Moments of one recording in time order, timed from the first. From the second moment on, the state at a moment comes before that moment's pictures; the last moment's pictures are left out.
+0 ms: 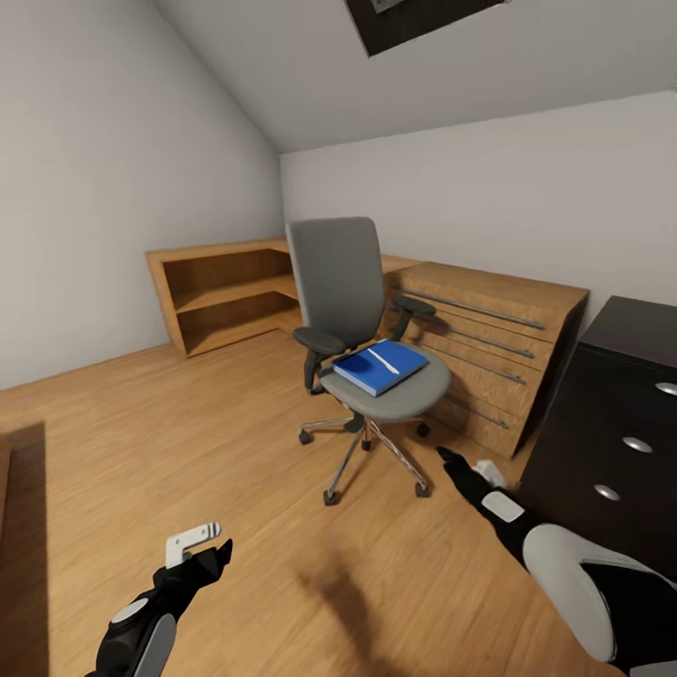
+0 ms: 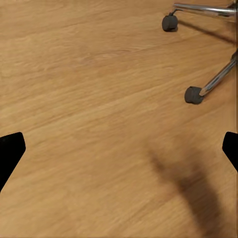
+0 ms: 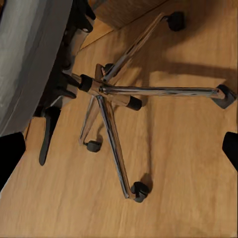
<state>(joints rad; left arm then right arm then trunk) -0.10 0.00 0.03 -1.41 0.34 0.46 0.21 -0.94 -0.10 -0.08 -0.04 -0.90 0.01 0.29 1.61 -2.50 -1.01</state>
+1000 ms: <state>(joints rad) -0.10 0.00 0.03 -1.14 0.34 0.46 0.20 -0.65 0.06 -0.08 0.02 -0.53 -0.52 0.21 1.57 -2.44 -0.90</state>
